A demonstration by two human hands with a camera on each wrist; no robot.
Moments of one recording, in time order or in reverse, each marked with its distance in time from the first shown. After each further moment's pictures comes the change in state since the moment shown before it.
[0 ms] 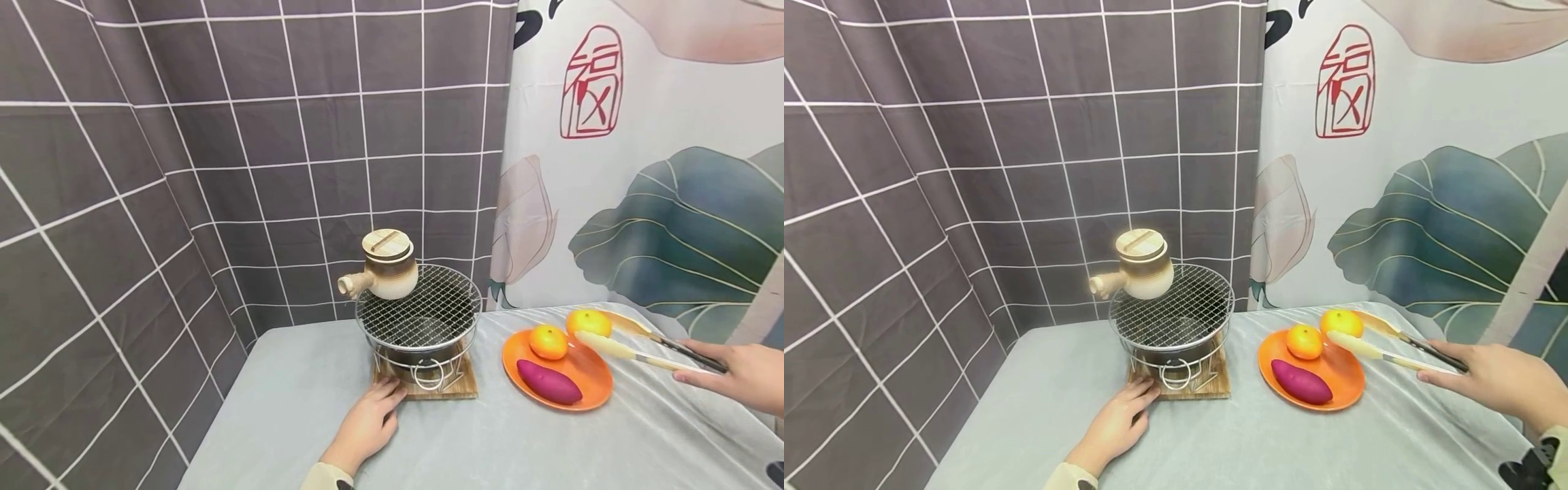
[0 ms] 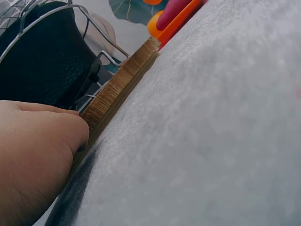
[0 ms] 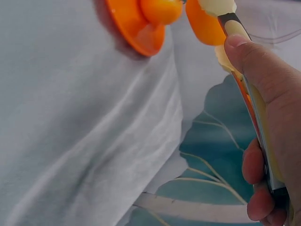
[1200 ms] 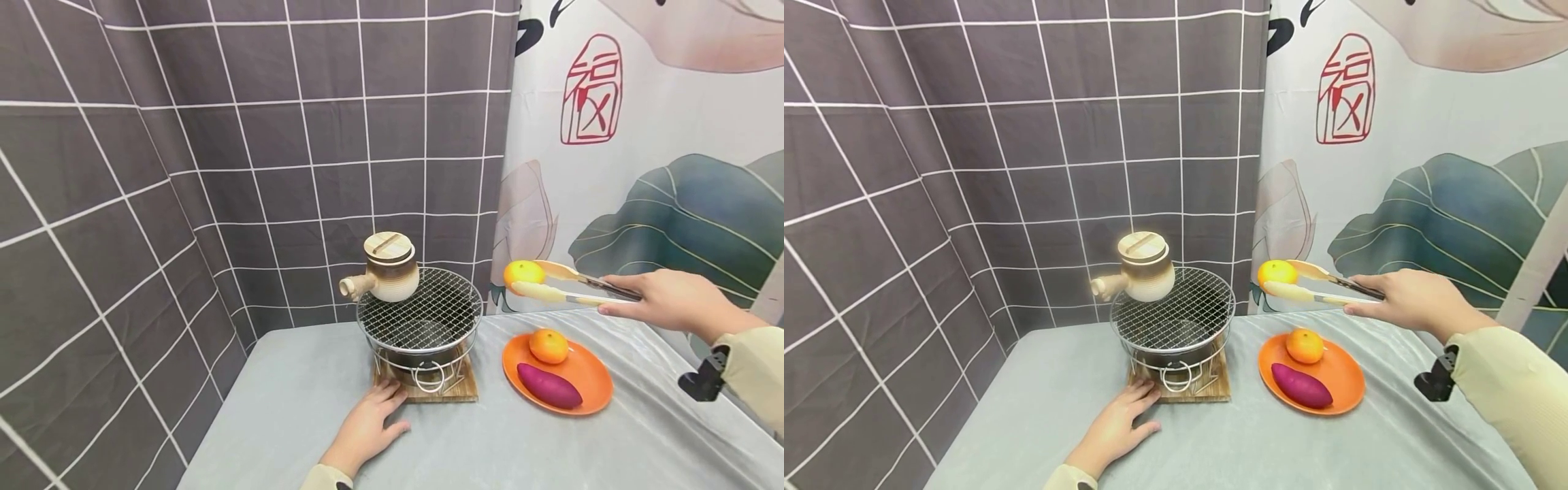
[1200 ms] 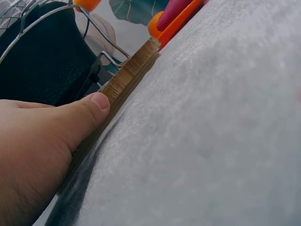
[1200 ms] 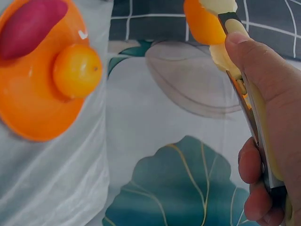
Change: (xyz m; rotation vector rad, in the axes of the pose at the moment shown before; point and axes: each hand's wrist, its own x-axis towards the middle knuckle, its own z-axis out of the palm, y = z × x) left_hand 0.000 0.001 -0.006 -0.004 -0.097 -0.022; right_hand 0.066 -0.085 -0.103 0.010 0.054 -0.168
